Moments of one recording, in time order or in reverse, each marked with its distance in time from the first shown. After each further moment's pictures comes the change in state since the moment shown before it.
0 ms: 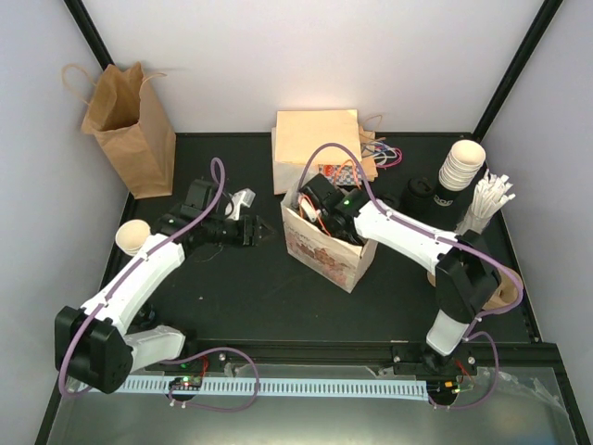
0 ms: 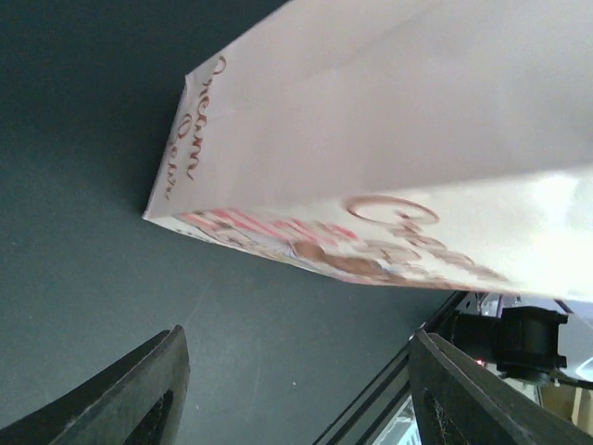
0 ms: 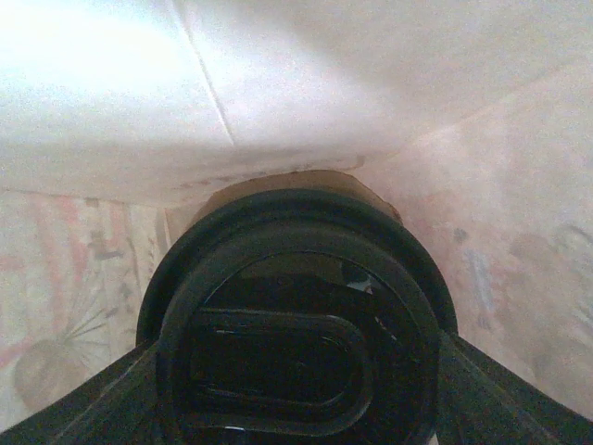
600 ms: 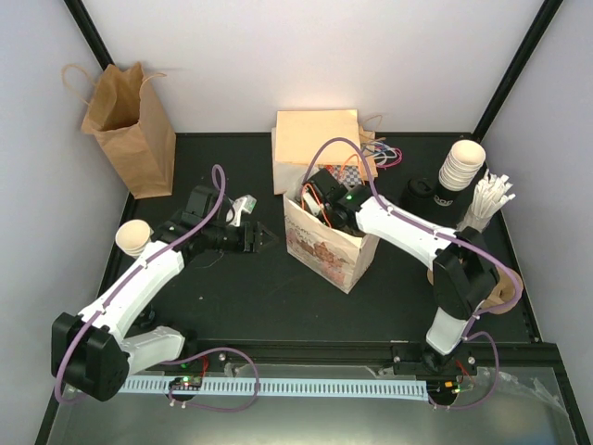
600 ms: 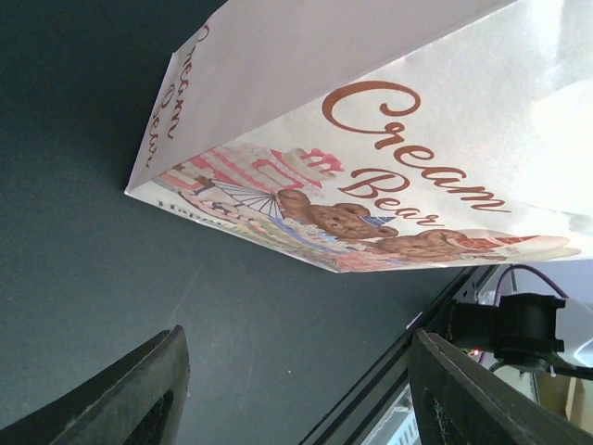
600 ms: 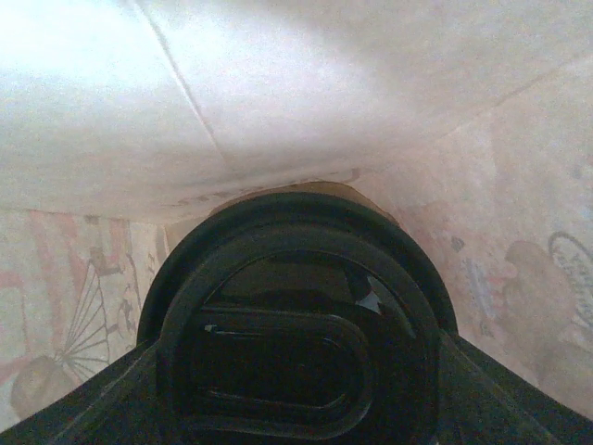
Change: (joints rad) left arm -0.034 -0.048 -0.061 0.025 -0.002 -0.030; right arm -0.048 0.035 0.021 0.010 -0.073 0.061
